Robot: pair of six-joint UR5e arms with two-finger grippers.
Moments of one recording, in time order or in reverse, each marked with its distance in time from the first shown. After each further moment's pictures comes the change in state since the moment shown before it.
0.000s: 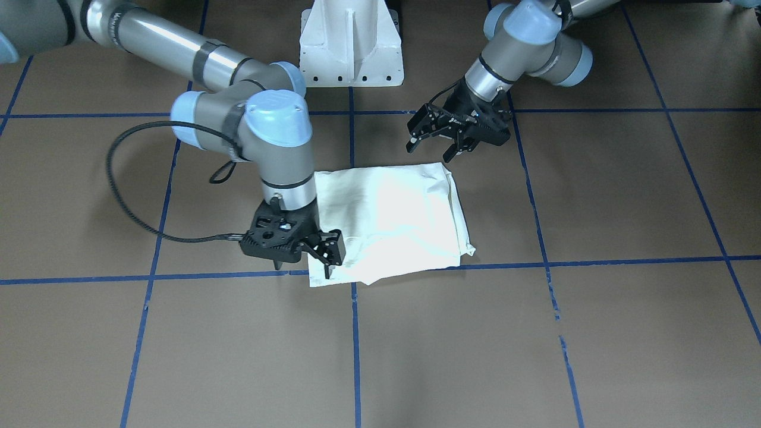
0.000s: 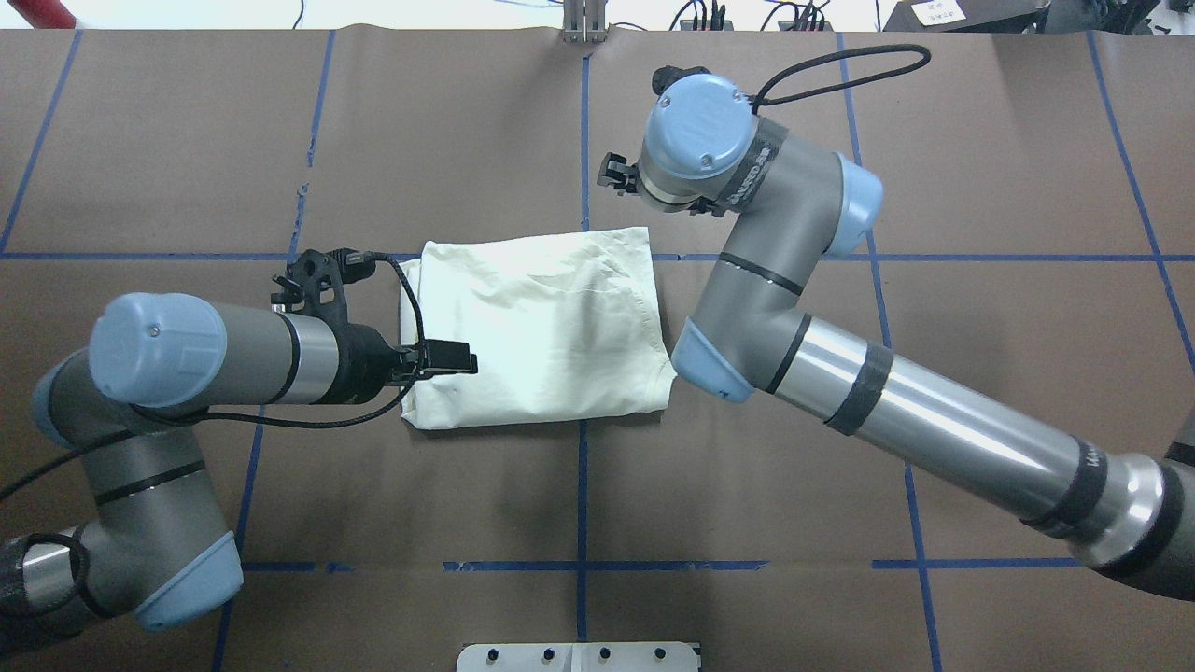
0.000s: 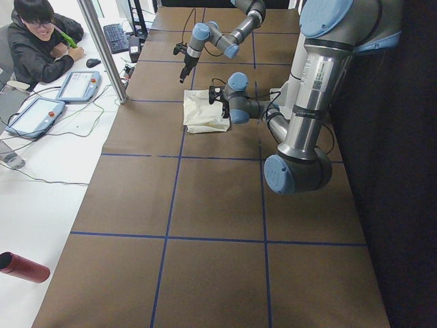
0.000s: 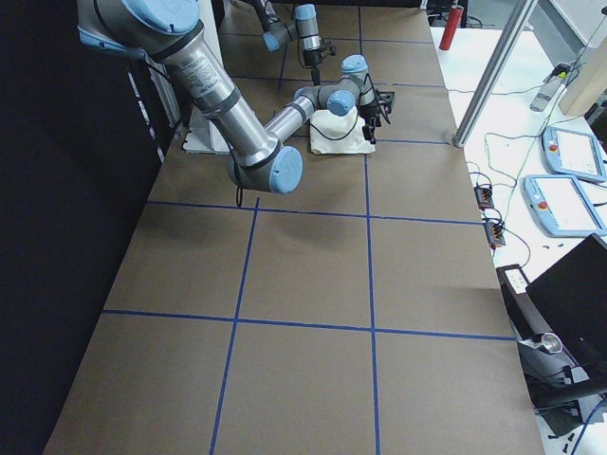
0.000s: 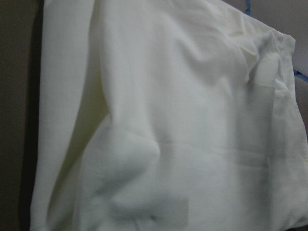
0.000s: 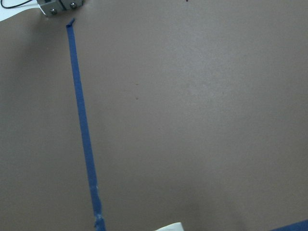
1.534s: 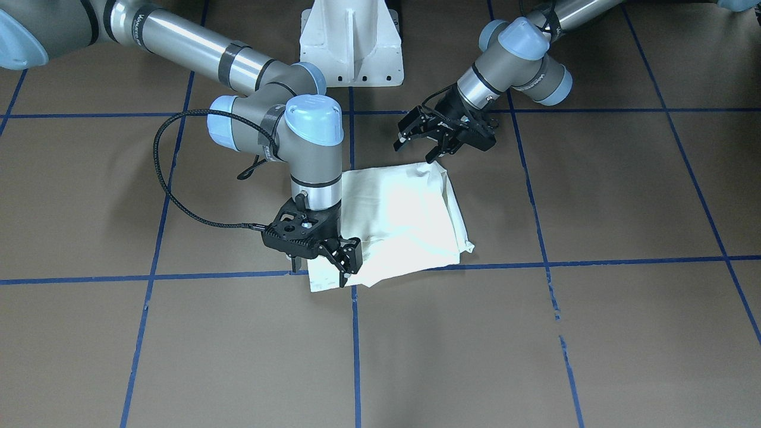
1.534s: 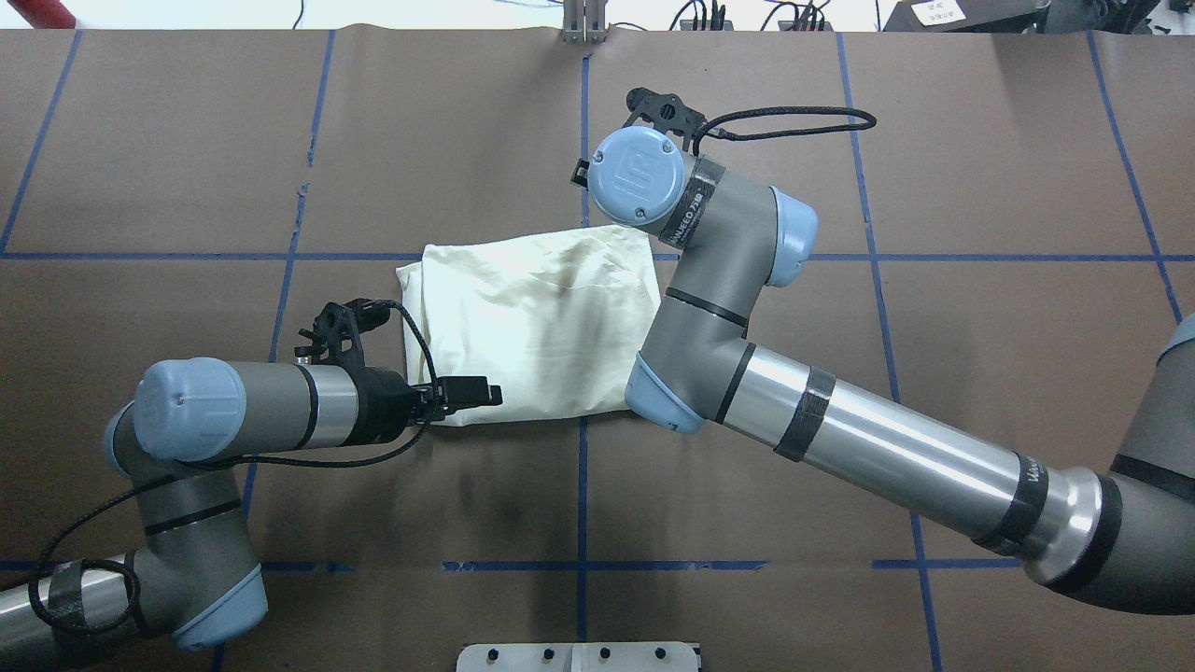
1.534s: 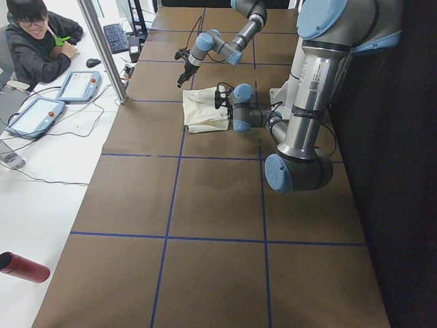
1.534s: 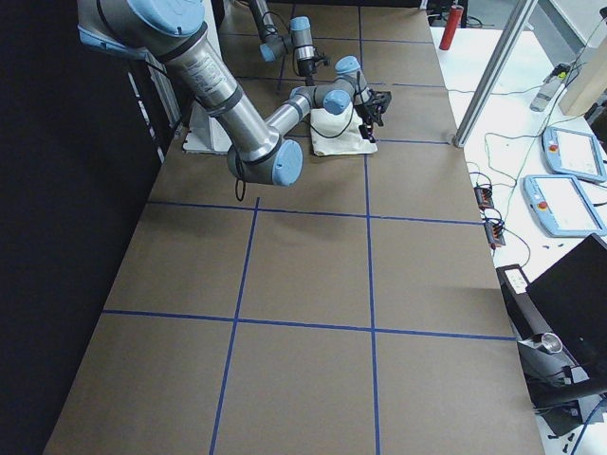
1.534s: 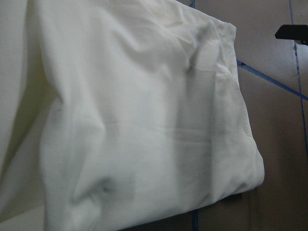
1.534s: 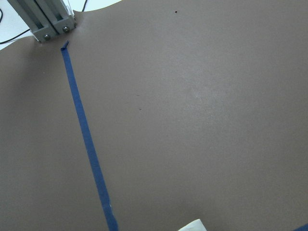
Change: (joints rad) left arm 0.097 0.000 0.218 -0.397 0.067 -0.160; right arm -0.089 0.084 -0.126 0.040 -0.205 0.247
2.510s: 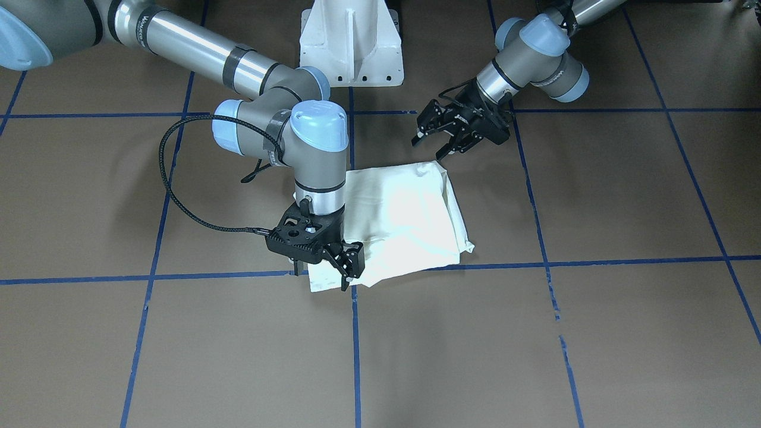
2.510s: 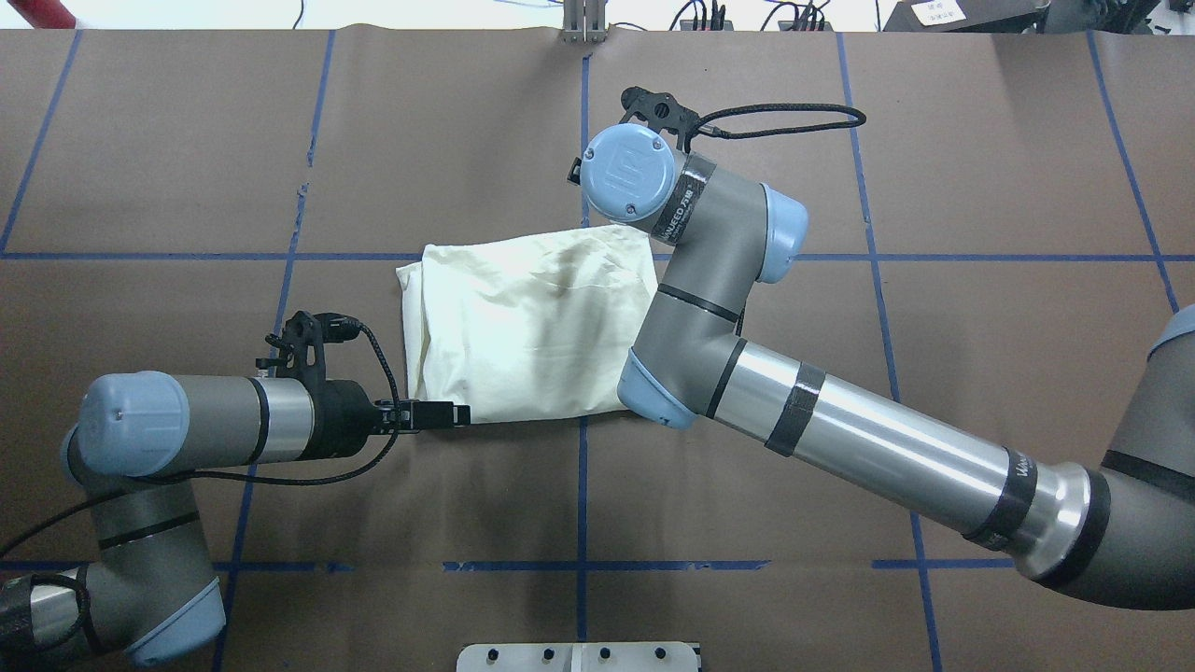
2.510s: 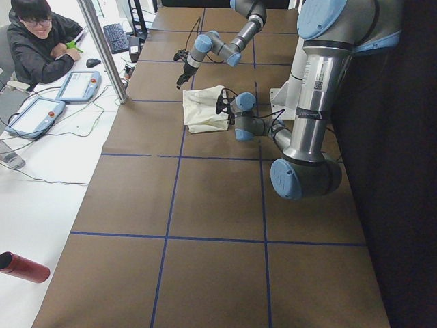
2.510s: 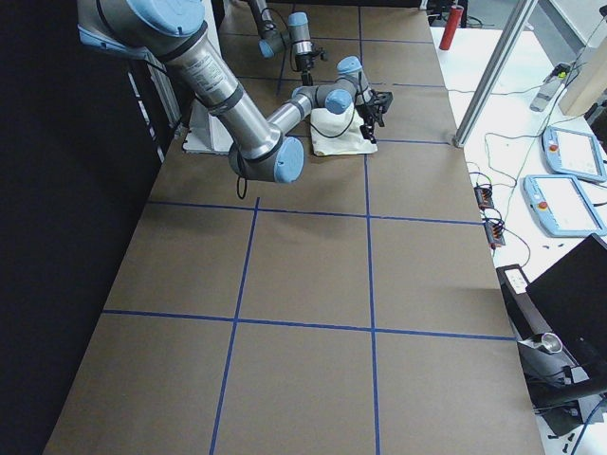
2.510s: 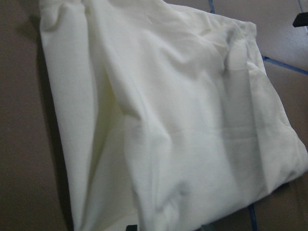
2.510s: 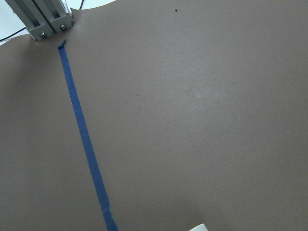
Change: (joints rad) left arm 0.000 0.081 -0.060 -0.071 -0.023 0.148; right arm 0.001 0.018 -0.029 0.001 0.000 0.000
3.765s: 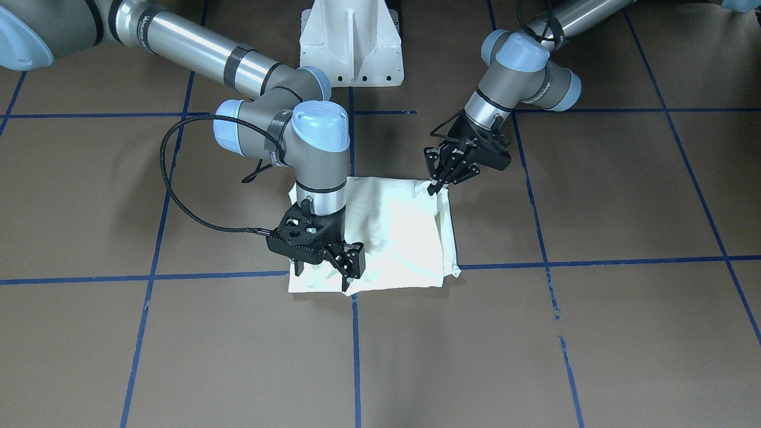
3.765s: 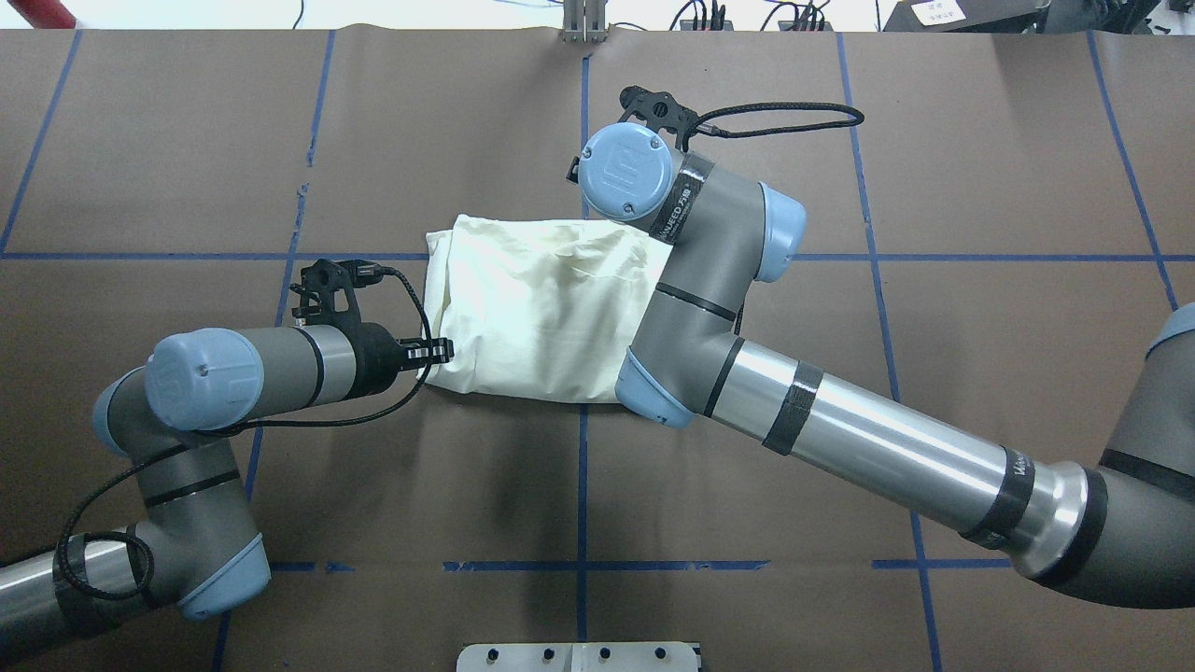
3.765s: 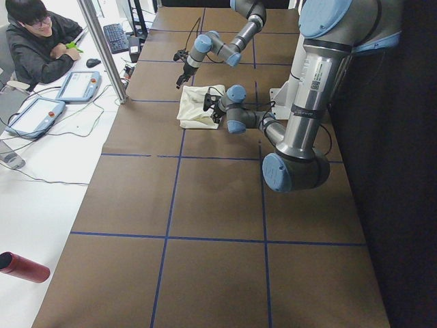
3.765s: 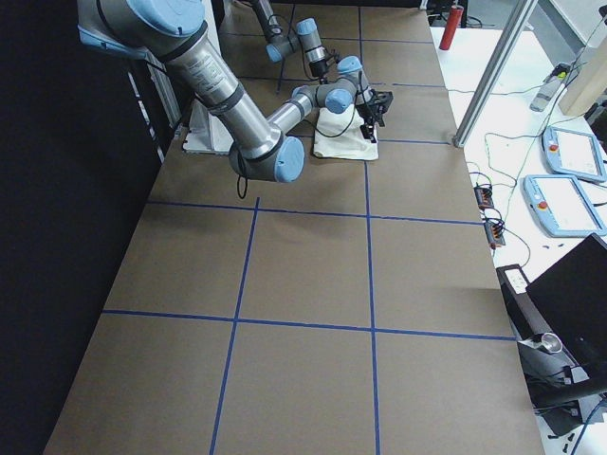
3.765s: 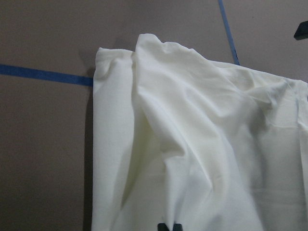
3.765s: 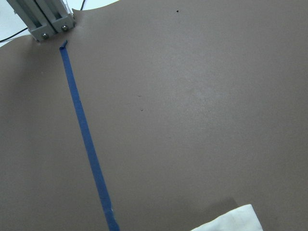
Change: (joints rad) left arm -0.046 -0.089 0.072 0.178 0.151 0.049; right arm 0.001 0.008 -0.012 -0.002 -0.002 0.000
